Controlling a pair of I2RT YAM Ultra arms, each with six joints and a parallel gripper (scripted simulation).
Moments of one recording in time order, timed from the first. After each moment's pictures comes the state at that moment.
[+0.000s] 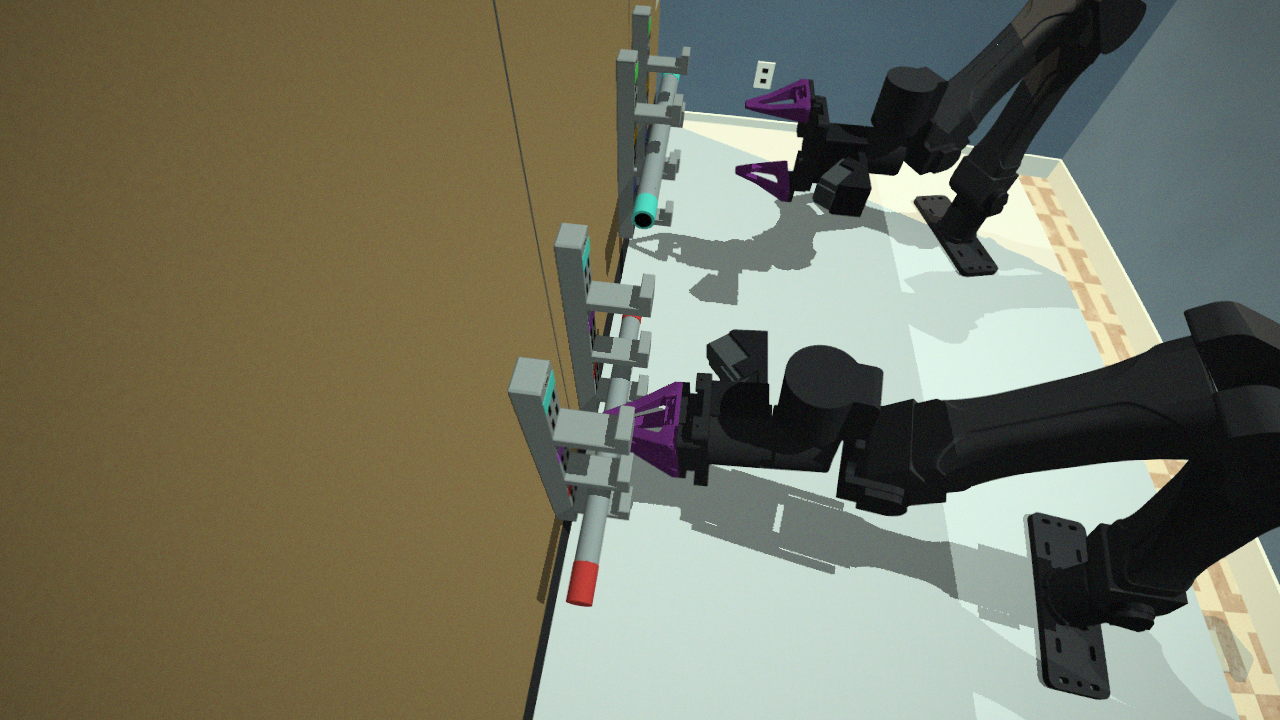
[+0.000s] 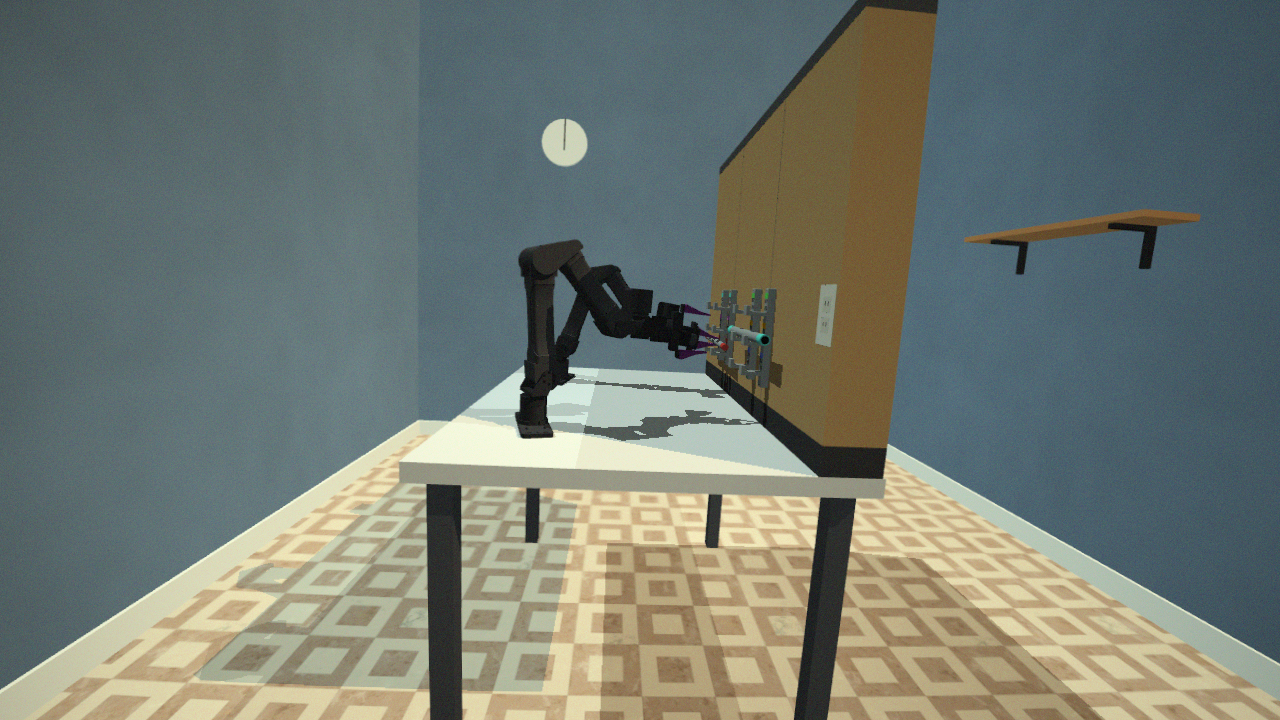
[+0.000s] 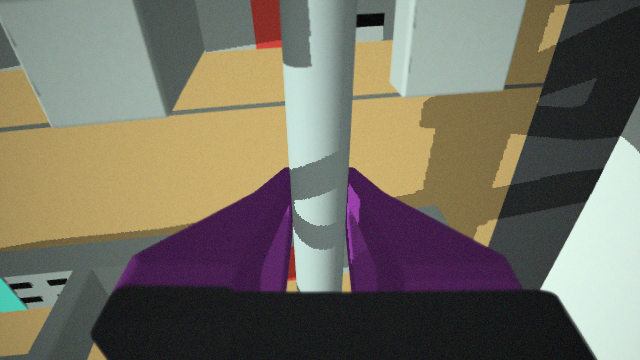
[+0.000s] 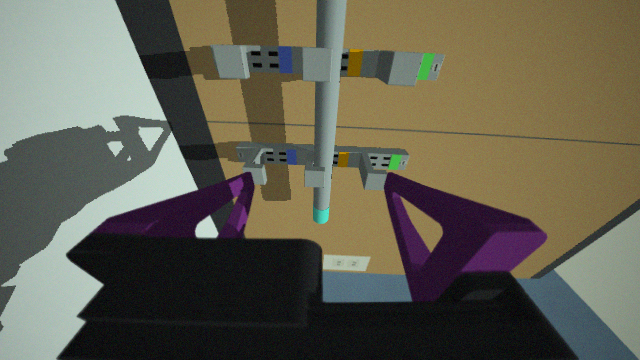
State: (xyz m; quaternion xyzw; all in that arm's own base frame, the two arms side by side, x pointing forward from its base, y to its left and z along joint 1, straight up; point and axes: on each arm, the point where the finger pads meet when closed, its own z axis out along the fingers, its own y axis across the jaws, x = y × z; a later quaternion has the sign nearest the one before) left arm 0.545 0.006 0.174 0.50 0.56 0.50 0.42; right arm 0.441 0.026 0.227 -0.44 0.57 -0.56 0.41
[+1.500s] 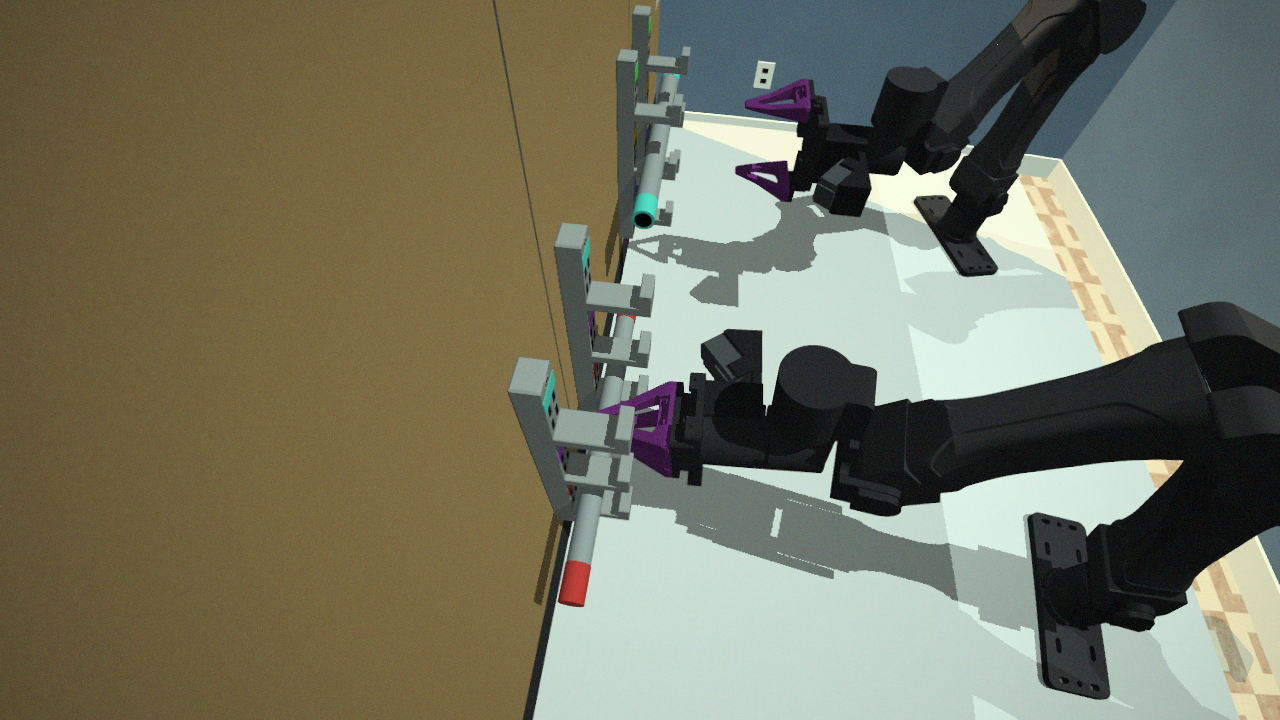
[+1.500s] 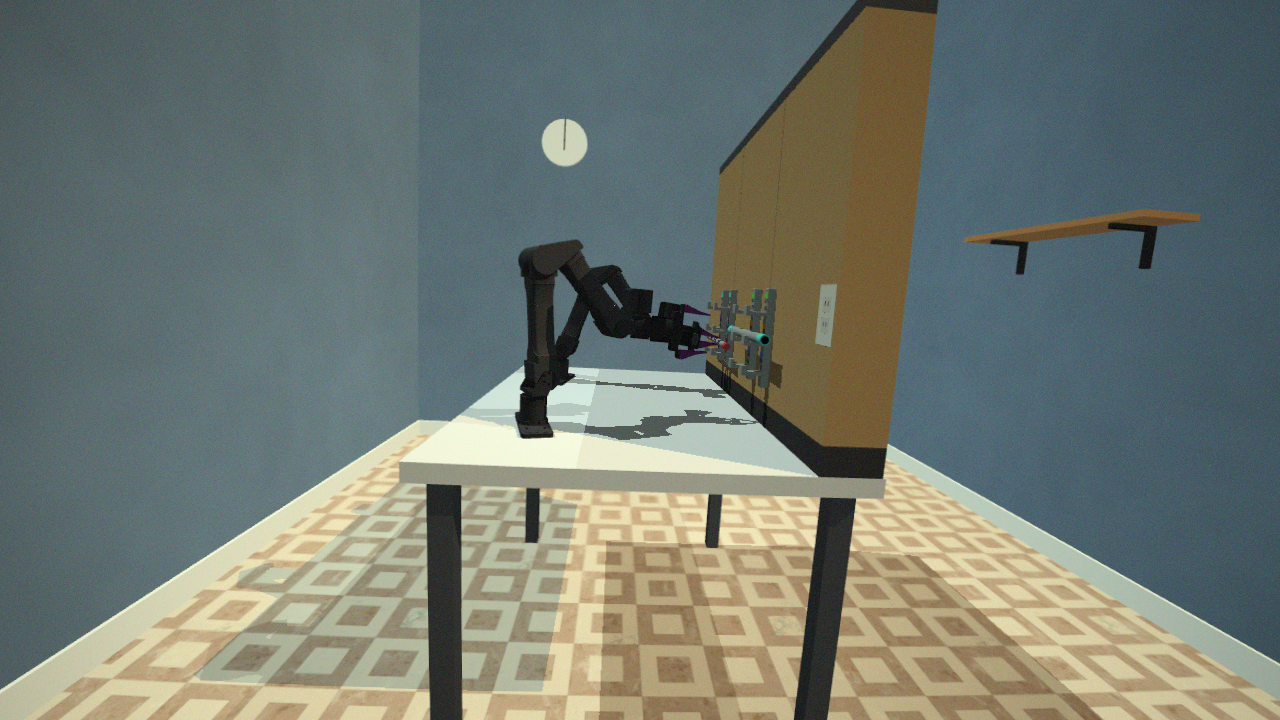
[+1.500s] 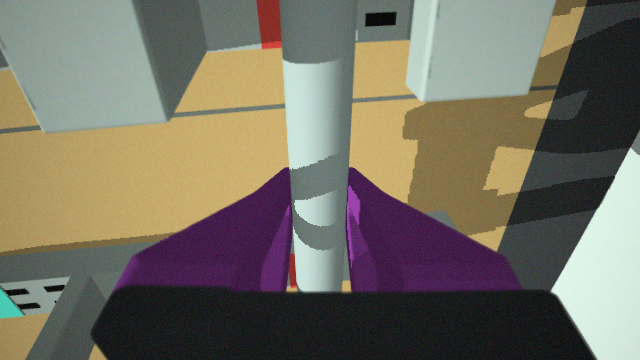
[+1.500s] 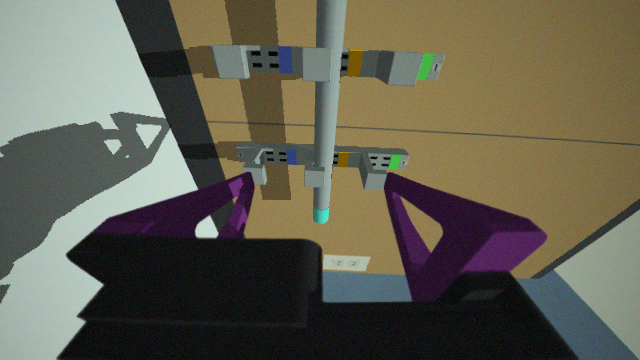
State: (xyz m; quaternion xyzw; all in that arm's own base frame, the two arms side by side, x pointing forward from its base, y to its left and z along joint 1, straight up) left arm 0.551 0.008 0.176 0.50 0.56 0.51 0.43; right arm 0.441 0.026 0.227 -0.44 0.57 -0.56 0.41
